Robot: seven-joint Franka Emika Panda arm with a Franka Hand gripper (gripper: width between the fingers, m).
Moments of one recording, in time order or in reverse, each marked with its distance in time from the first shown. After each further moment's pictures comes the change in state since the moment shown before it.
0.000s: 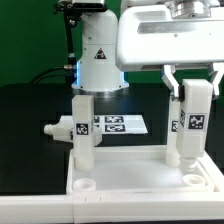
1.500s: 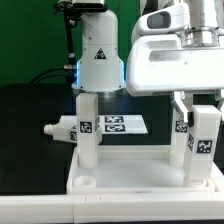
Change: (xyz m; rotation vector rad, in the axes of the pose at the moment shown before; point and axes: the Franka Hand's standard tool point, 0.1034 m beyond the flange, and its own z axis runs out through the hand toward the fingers) arm -0.024 -0.010 0.031 -0.008 -0.010 -0.025
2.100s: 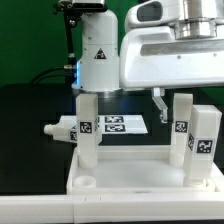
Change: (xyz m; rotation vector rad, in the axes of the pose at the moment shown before) arm 0.013 0.012 -0.003 0.009 -0.215 0.130
